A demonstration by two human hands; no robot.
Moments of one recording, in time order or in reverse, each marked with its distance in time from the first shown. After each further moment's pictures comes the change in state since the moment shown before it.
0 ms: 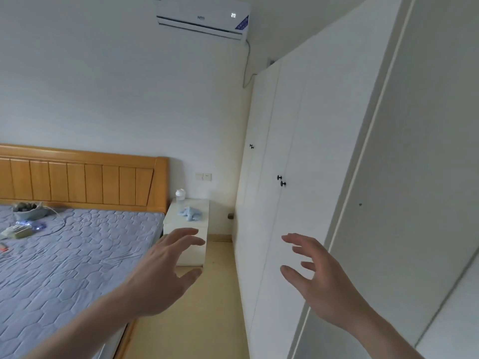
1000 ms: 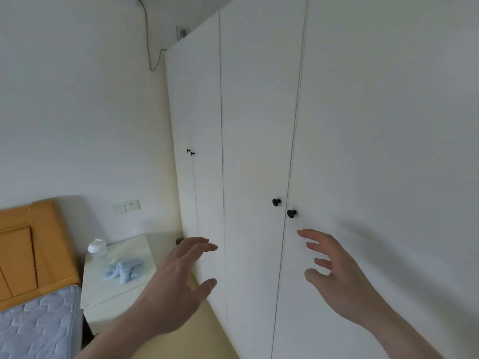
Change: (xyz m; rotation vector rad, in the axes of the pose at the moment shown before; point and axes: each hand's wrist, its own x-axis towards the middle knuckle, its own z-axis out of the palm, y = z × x) left_hand 0.432 -0.217 0.107 -0.209 -0.242 0.350; right_hand 0.342 0.122 0.100 -0.060 0.376 0.361
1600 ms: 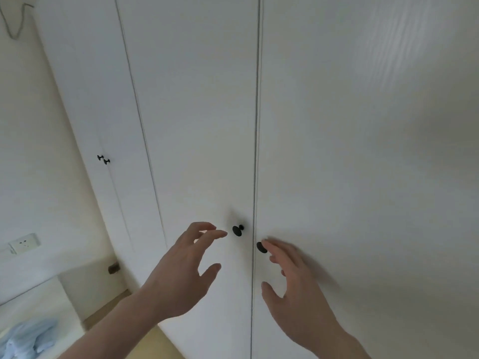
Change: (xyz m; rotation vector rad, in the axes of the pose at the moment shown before) left_hand 0.237 -0.031 0.089 -0.030 -0.149 0.342; right_hand 0.122 0.064 0.052 -0.236 0.198 0.060
